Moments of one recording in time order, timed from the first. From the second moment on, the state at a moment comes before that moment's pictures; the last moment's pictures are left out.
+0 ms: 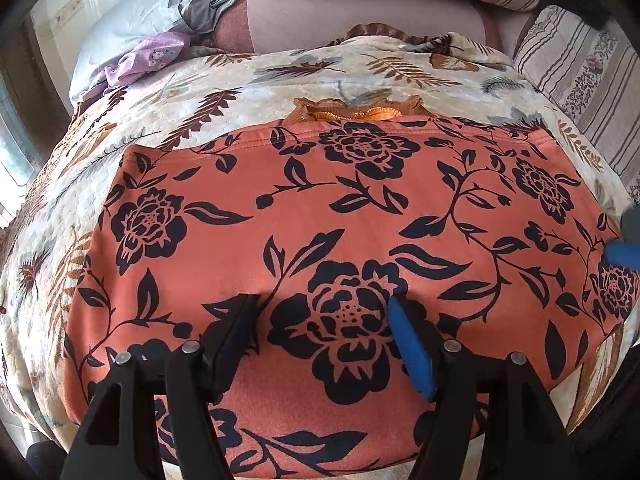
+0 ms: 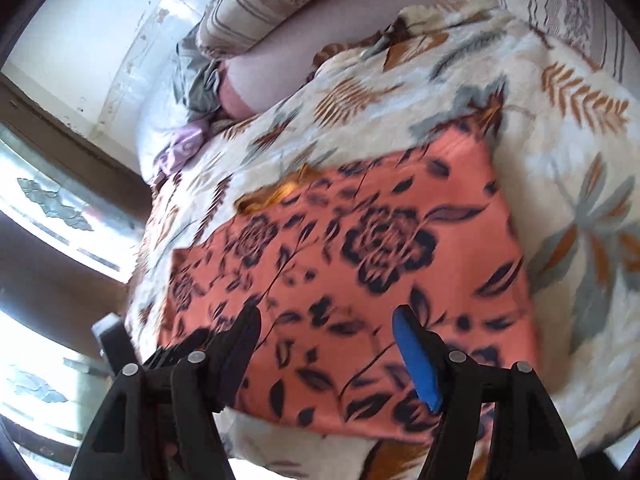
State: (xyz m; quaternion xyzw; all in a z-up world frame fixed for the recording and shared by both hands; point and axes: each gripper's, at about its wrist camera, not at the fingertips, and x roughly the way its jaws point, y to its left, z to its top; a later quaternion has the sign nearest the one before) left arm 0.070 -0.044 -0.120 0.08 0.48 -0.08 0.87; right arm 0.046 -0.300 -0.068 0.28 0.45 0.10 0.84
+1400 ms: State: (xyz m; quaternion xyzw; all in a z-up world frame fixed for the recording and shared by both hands) left arm 0.038 0.048 -0.055 0.01 0.43 -0.01 0.90; right arm -0.052 -0.337 -0.132 0.51 0.38 0.03 0.78
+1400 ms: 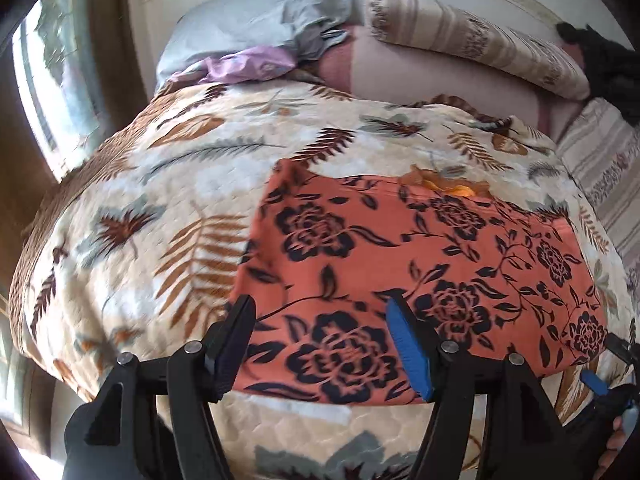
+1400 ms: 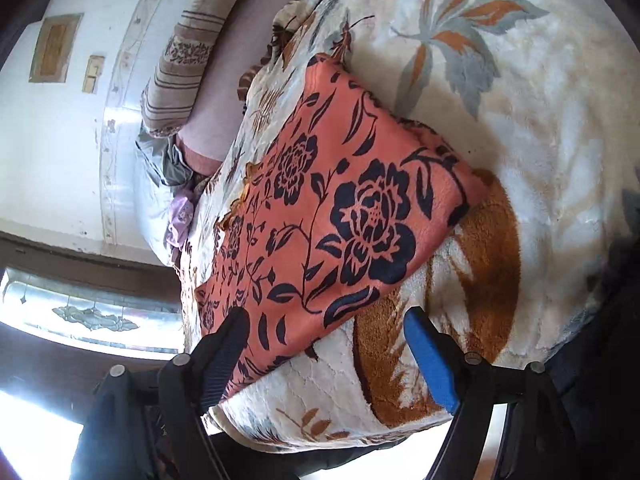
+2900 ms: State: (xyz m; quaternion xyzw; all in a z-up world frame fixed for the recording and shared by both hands) left arm 0.081 -0.015 -0.119 0.06 0.50 -0.05 0.86; right arm 0.016 -0.348 -0.129 0.44 0.40 -0.05 0.80
